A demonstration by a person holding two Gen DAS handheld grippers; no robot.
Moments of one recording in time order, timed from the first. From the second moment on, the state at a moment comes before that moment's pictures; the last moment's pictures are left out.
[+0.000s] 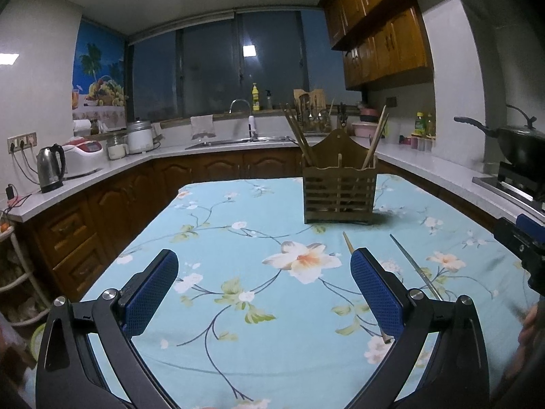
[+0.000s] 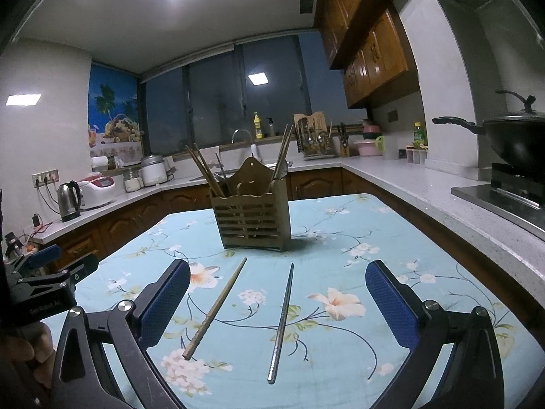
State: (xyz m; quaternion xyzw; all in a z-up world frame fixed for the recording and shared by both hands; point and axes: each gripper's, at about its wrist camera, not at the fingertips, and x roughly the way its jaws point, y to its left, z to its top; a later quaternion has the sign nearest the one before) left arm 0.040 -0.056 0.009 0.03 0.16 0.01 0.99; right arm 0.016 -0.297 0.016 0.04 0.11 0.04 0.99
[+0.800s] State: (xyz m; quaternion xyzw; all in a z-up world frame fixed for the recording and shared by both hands) left arm 0.043 -0.058 0.014 0.03 0.16 0.01 0.99; right arm 0.019 -0.296 0.020 0.03 0.12 0.05 0.99
